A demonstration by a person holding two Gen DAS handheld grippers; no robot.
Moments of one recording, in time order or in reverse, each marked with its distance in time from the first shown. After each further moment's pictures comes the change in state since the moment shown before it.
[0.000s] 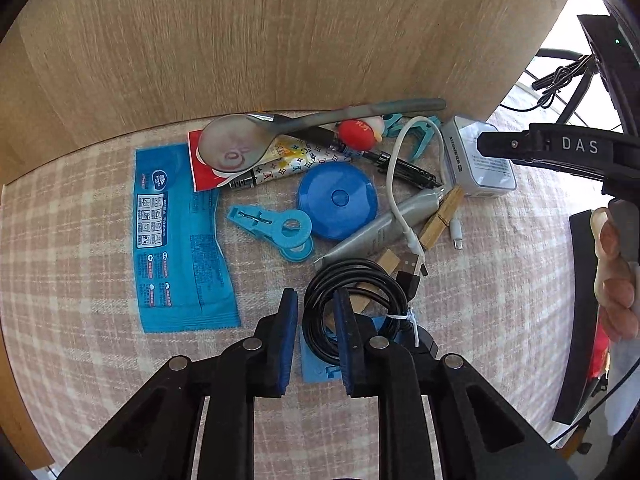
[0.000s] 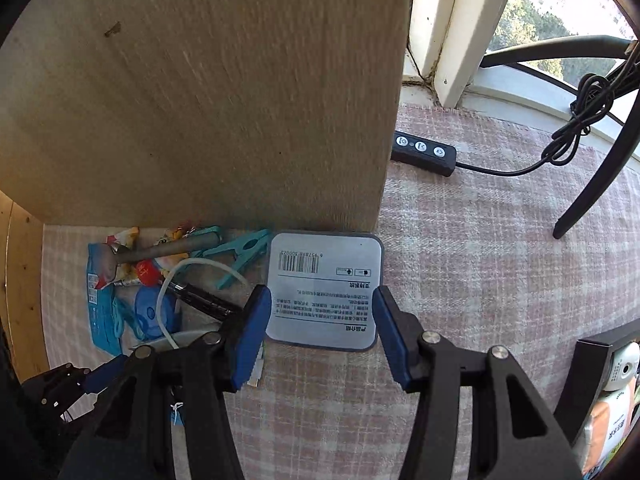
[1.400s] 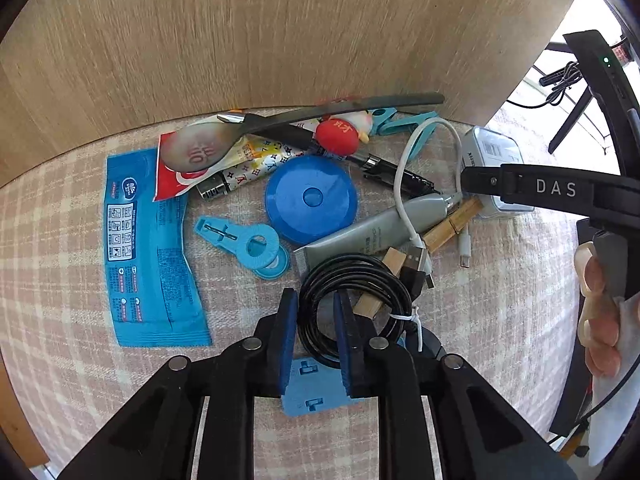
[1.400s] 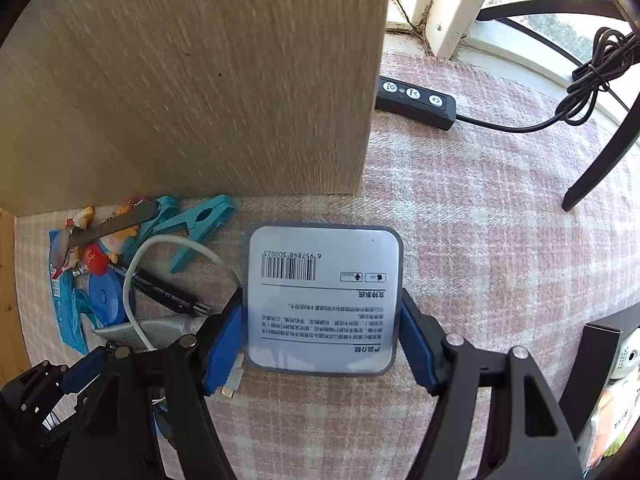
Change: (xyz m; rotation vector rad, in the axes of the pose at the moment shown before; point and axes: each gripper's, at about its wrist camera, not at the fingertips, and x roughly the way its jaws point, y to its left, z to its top) left arm 0.004 0.027 0.020 0.007 0.024 0.013; right arm 0.036 -0.037 0.005 0.035 0.082 -0.063
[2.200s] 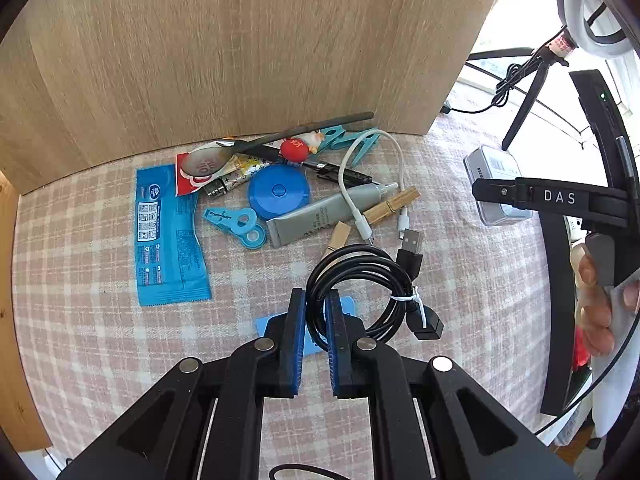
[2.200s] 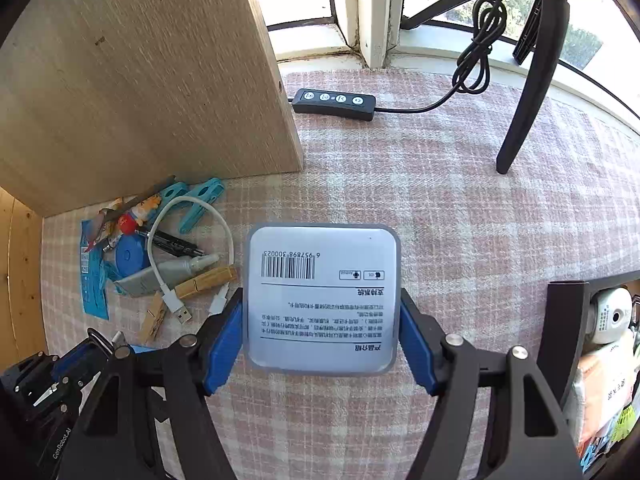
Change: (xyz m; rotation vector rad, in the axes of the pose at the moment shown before) left arm -0.064 -0.031 -0.040 0.057 -0.095 -0.020; right arm -0.058 -0.048 -0.065 0.014 -0.075 0.063
